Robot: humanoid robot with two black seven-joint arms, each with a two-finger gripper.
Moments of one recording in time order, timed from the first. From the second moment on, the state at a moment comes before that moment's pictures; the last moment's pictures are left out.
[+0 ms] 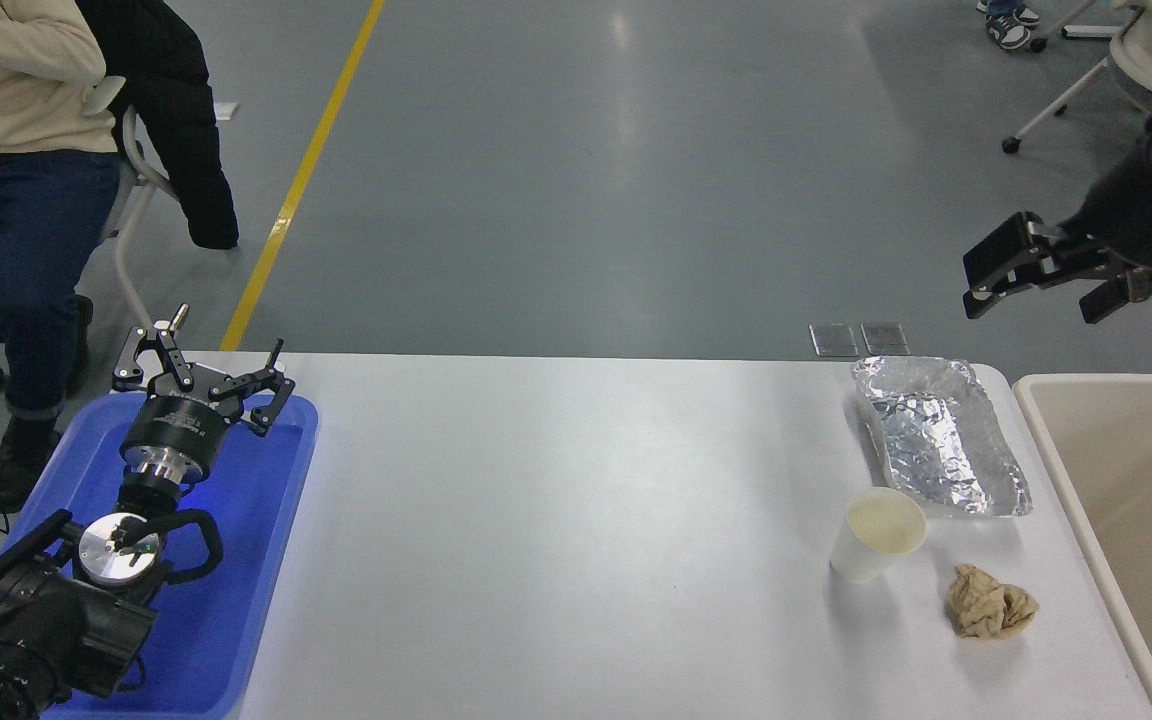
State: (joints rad) left arm -0.56 0.25 -1.03 -0.40 -0.30 -0.70 -0.12; right arm 2.24 -0.32 -1.55 1.18 -0.37 0.78 0.32
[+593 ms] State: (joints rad) left arm -0.56 0.25 -1.03 -0.40 -0.29 -0.70 -0.12; right arm 2.20 -0.31 -1.52 1.18 -0.39 0.79 0.23
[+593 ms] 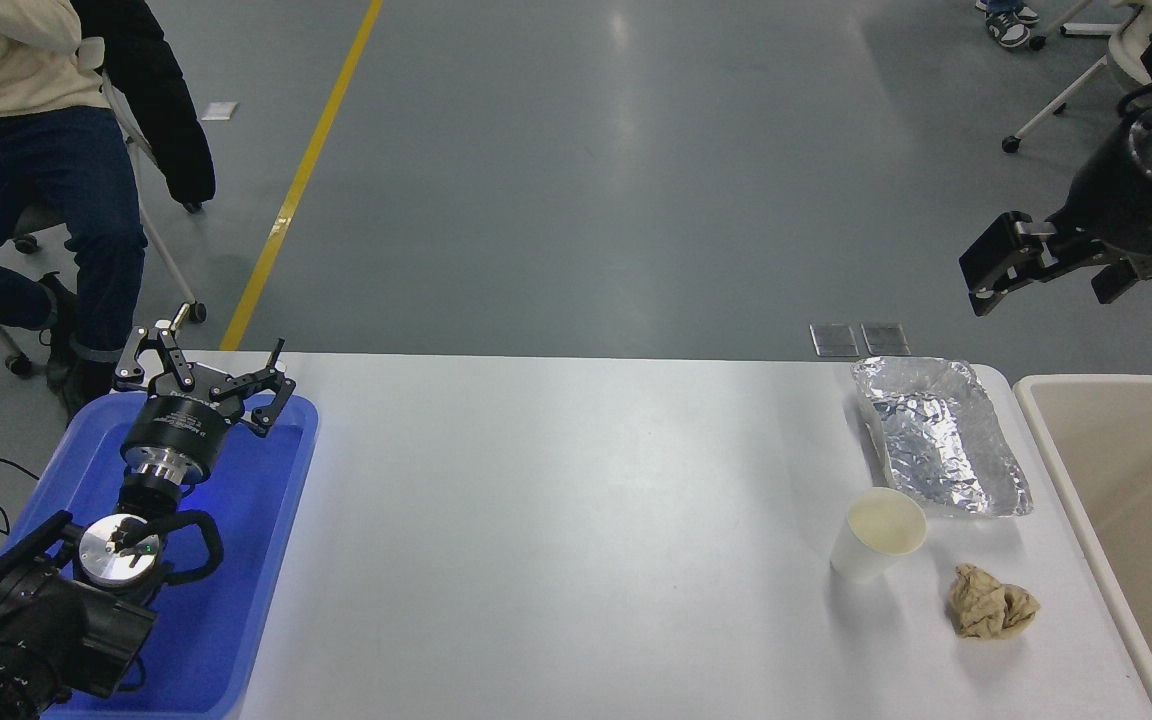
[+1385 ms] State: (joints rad) left arm -0.56 0.25 -1.03 -0.40 -0.29 -0.70 -0.12; right arm 1.76 -0.31 -1.42 1.17 -0.32 0.54 0.22
